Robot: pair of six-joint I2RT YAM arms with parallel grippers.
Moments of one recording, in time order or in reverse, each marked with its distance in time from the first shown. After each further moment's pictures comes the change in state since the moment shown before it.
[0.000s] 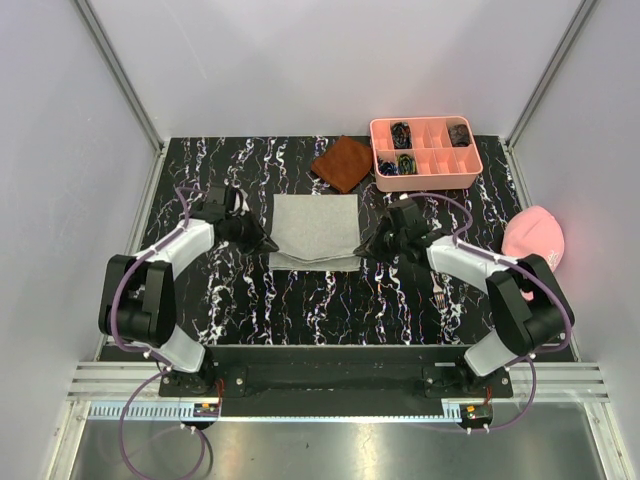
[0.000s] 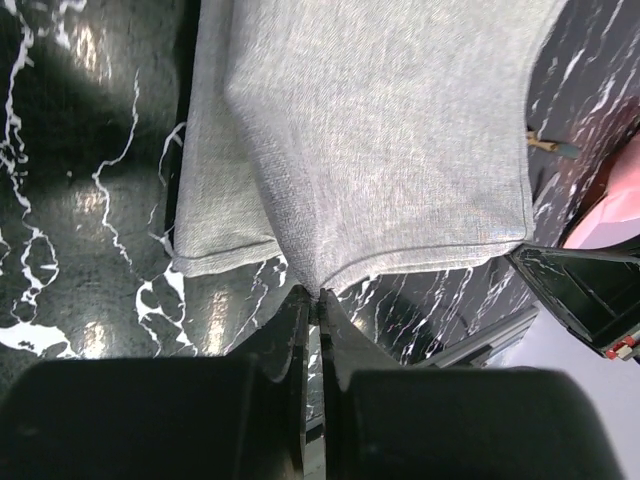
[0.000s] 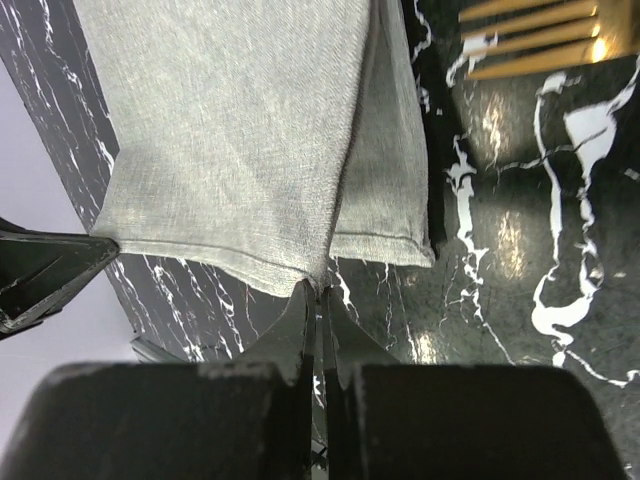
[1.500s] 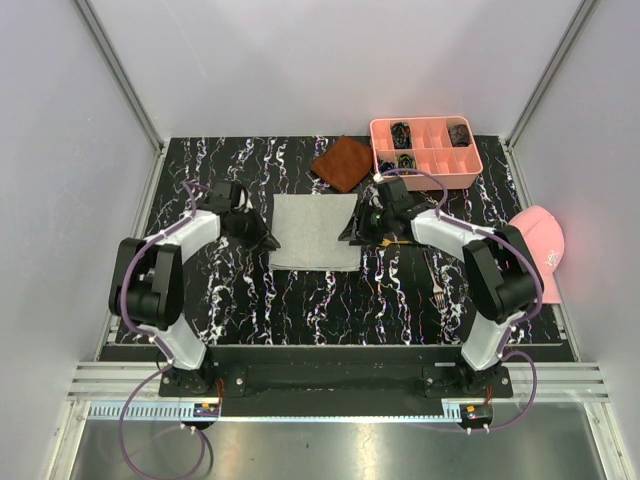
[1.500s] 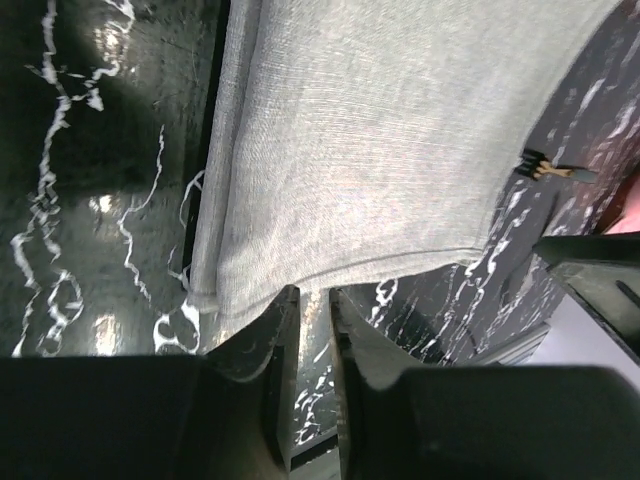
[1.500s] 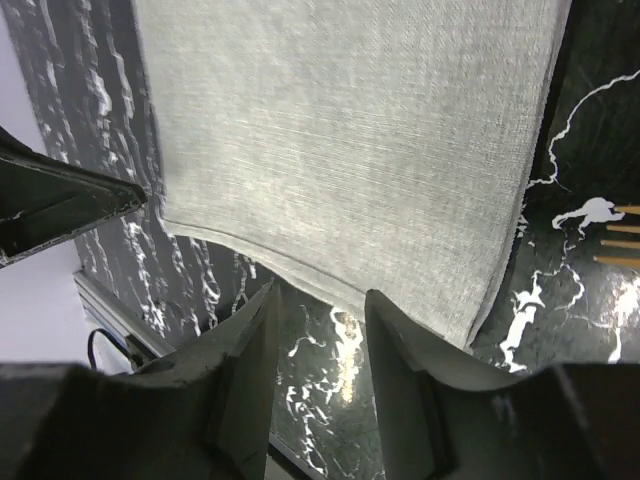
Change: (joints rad) left arm 0.009 0.083 0.079 -0.023 -0.030 0.020; right arm -0.031 0.198 0.277 -0.109 -0.160 -0.302
